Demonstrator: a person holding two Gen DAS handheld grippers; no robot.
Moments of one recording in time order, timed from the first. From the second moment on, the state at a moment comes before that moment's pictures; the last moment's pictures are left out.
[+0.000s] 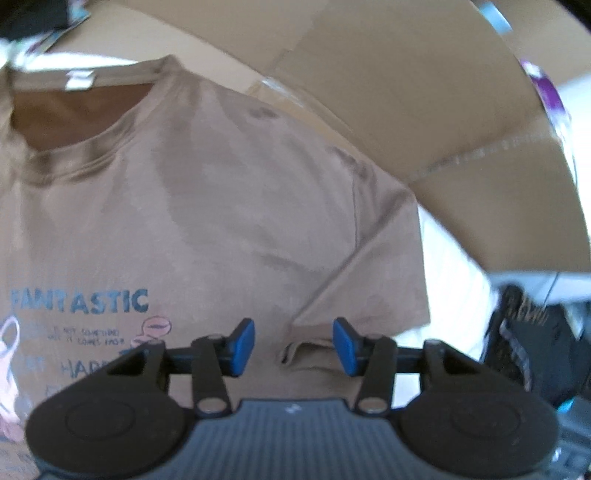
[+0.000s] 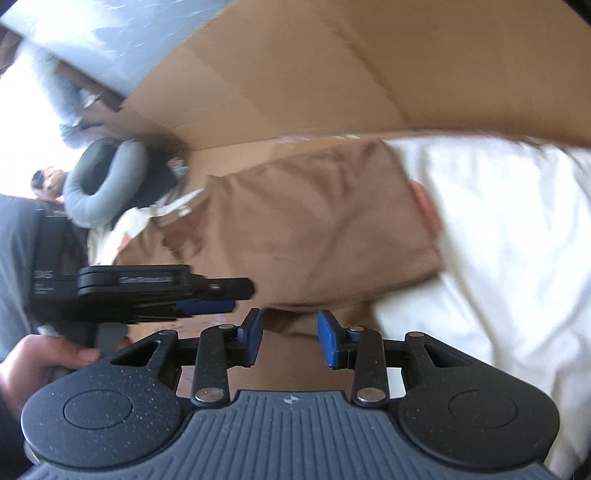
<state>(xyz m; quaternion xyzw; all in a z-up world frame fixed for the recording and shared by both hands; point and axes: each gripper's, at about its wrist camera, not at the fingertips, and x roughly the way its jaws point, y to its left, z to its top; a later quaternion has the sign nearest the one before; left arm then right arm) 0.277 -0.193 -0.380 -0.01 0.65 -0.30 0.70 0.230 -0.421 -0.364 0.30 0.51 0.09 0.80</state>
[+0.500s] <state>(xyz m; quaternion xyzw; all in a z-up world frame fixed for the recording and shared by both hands) 0.260 -0.210 -0.390 0.09 0.61 -0.35 0.71 0.190 -0.397 -0.419 0.20 0.49 0.02 0.84</state>
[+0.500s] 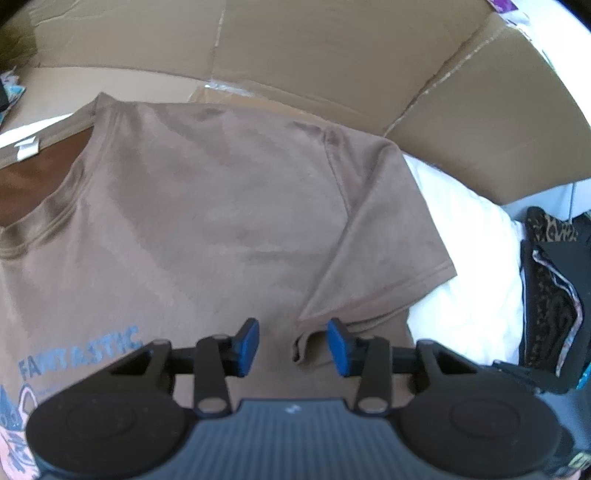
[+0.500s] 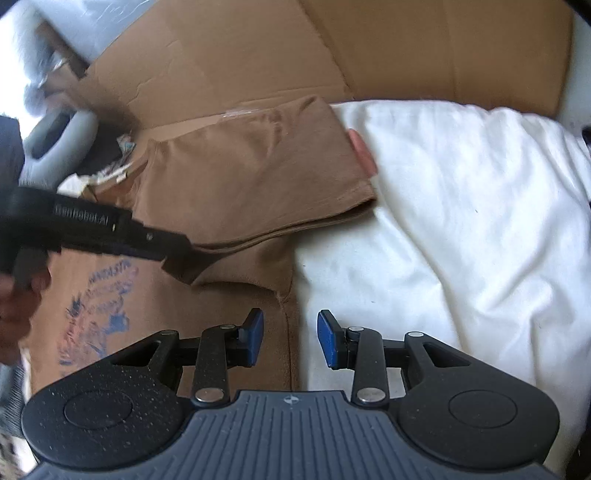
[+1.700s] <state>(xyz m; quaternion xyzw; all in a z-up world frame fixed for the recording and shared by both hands) 0.226 -0.193 -0.402 0.09 0.66 -0.28 0.69 0.205 -0.401 -0.438 0.20 0.49 0.02 0.85</state>
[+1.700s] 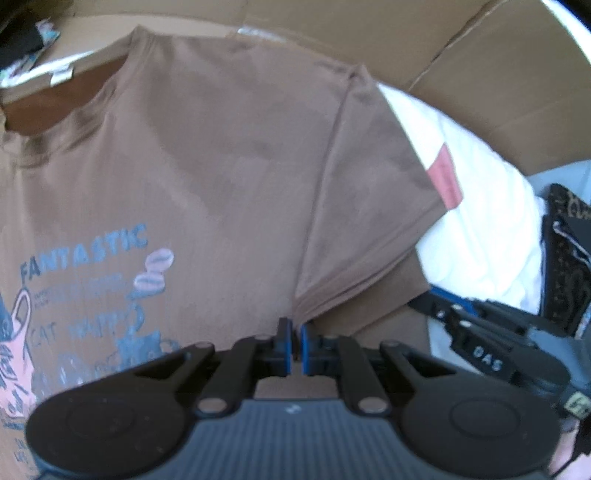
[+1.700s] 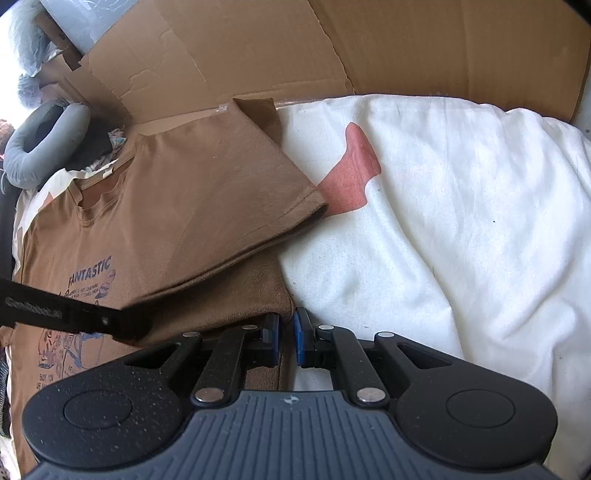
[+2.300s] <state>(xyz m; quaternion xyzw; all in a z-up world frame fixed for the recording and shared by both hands) 0.233 -0.273 -0.346 0.19 0.55 -0.42 0.69 0.175 -0.430 -0.421 0.25 0.50 0.02 0.83</state>
